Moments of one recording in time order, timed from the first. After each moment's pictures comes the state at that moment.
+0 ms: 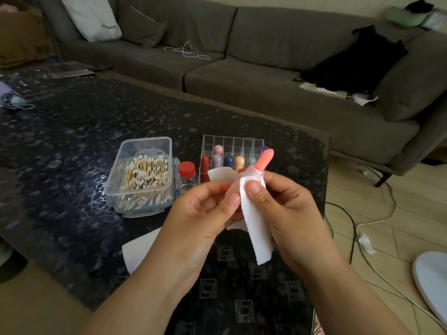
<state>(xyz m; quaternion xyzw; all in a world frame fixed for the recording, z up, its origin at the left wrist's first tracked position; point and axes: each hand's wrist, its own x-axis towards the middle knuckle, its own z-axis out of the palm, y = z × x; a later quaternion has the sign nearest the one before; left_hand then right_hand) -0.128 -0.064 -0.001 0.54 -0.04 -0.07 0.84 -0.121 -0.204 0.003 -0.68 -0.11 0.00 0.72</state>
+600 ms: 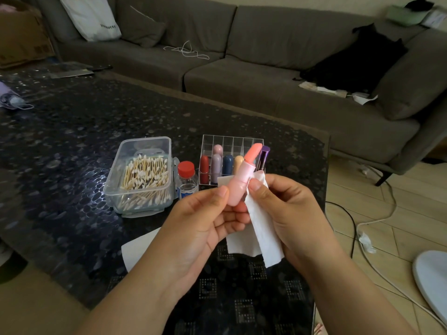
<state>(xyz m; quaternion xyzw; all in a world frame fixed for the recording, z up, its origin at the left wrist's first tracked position) -0.129 -0.065 0.003 0.49 0.01 -0.11 0.86 -0.118 -0.205 0.005 -0.67 -0.04 0.02 0.74</state>
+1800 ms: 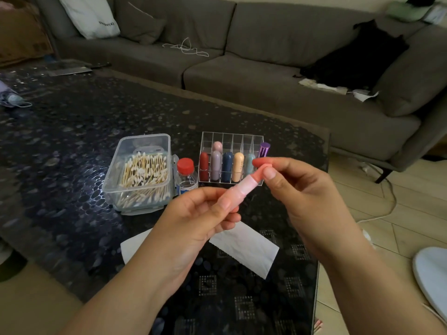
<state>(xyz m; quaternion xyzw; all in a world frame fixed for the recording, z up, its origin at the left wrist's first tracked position) -0.131 -0.054 -0.004 0.60 -0.01 -0.09 0.80 -0.116 -0.219 0.020 -0.74 -0.10 -0.08 0.66</state>
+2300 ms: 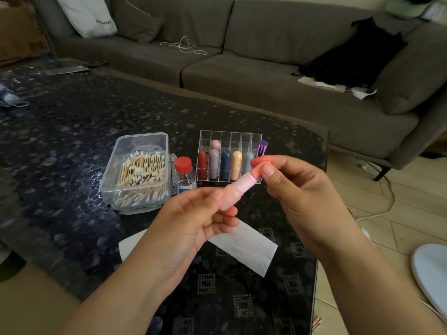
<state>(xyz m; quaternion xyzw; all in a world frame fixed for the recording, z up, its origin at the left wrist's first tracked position) -0.131 -0.053 -0.003 0.55 0.01 -0.11 0.83 -0.111 -0.220 0.015 -0.70 -0.11 -0.06 0.71</state>
